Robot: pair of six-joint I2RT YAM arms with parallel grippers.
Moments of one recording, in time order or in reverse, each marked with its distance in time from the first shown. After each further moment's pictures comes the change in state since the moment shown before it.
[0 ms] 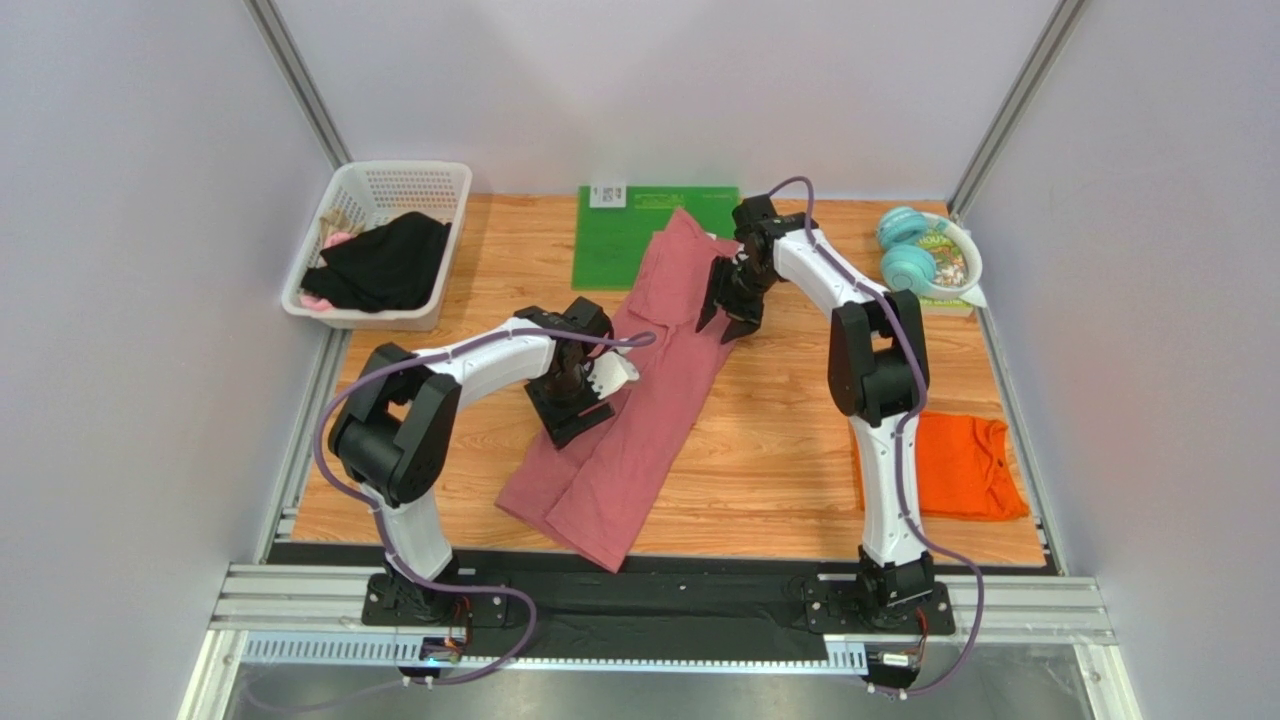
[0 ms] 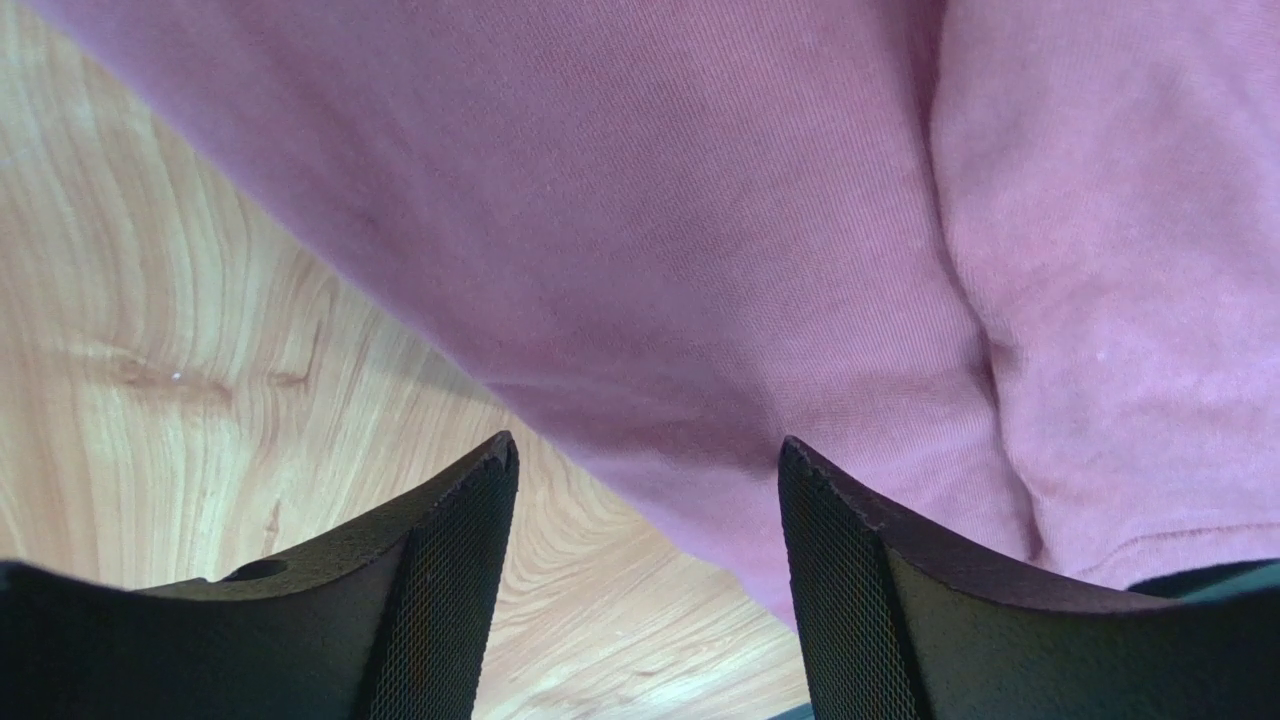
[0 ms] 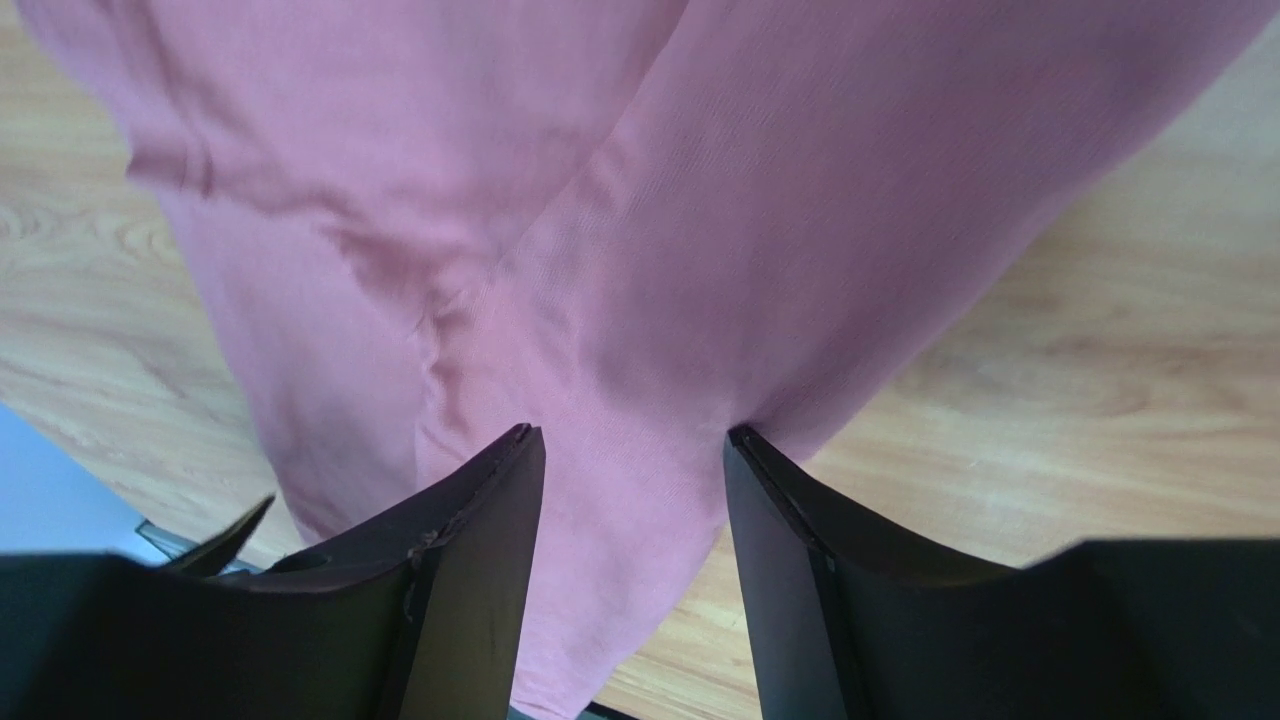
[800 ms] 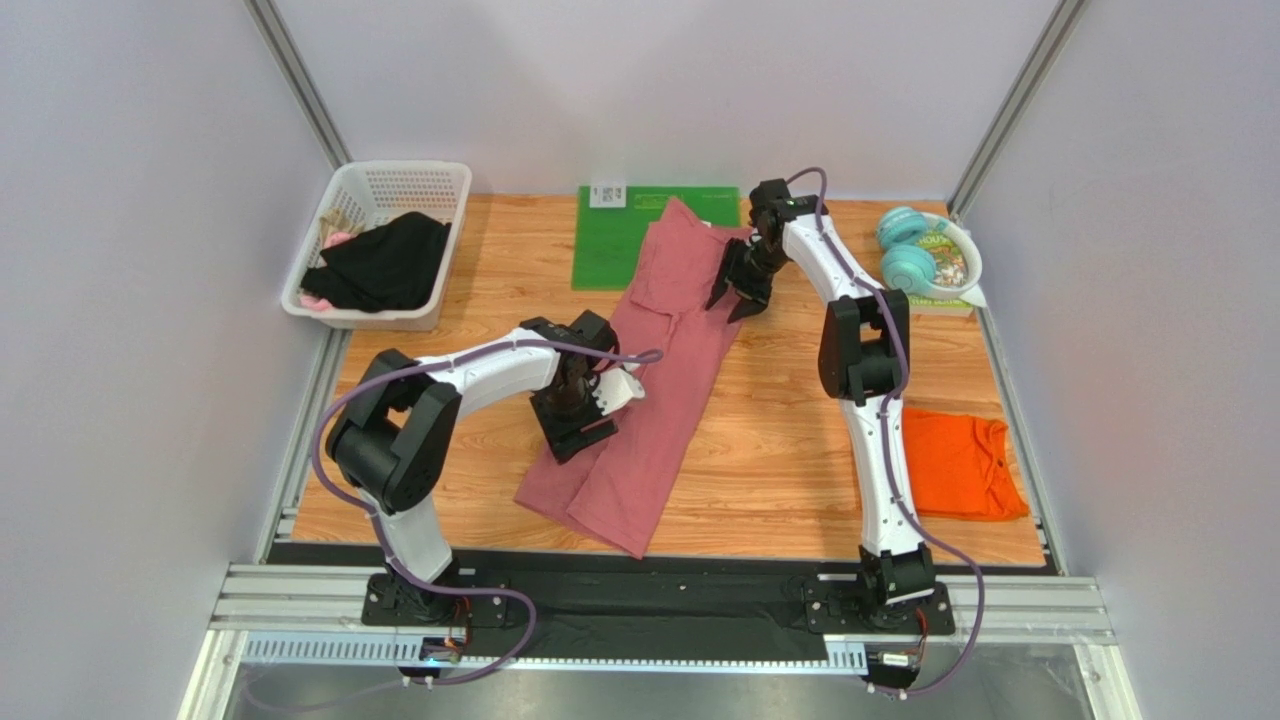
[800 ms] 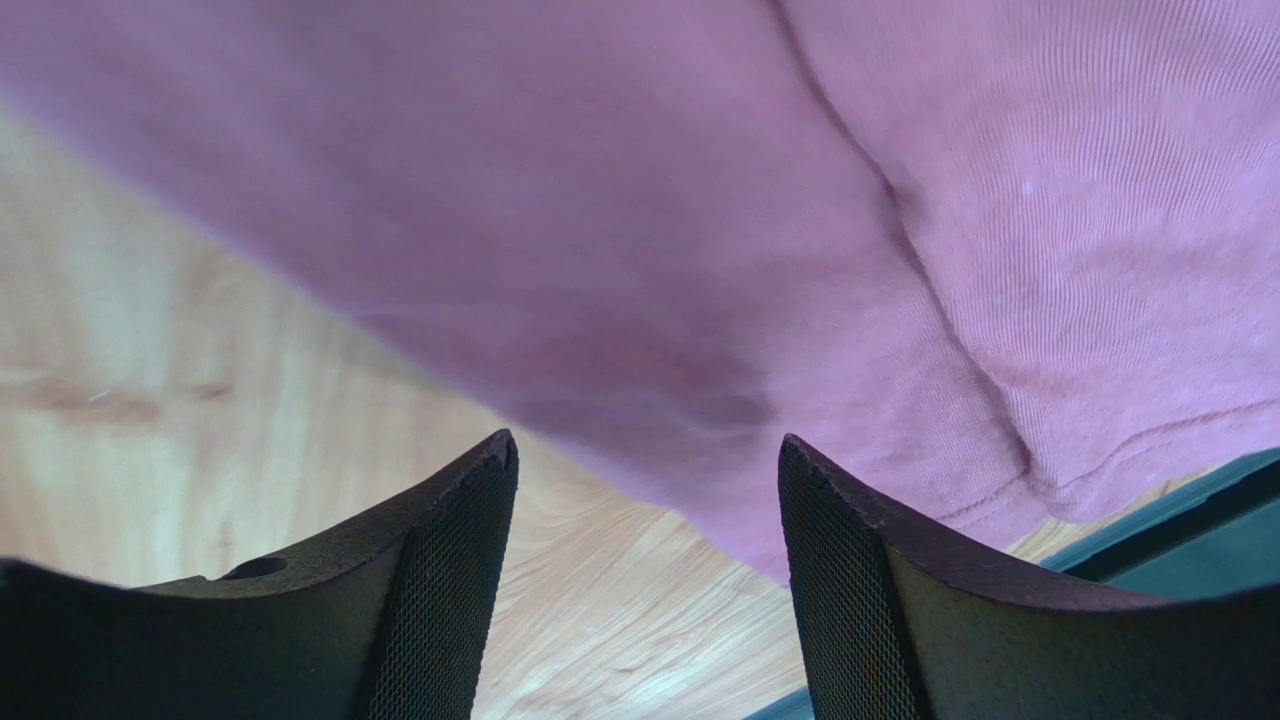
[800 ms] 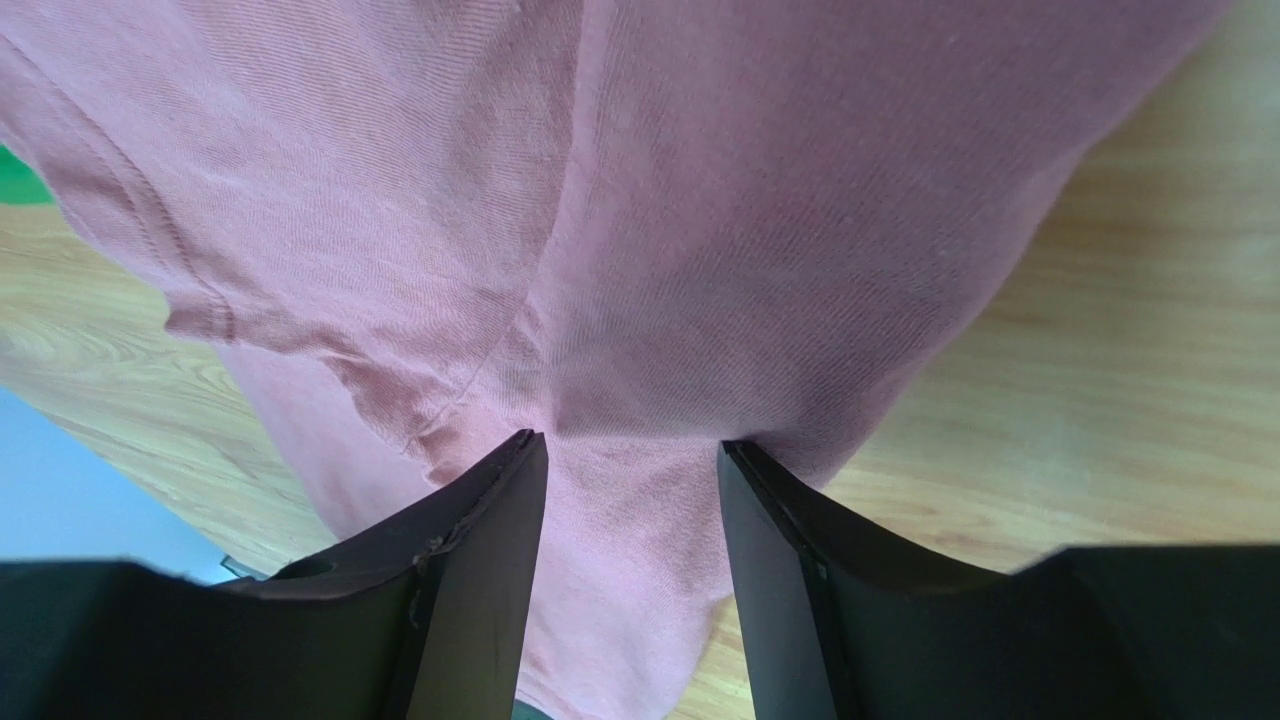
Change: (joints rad) left arm -0.033 -0.046 -0.036 -0.013 0.035 0.023; right arm -0.082 0.266 0.385 -0.155 -0.035 0.004
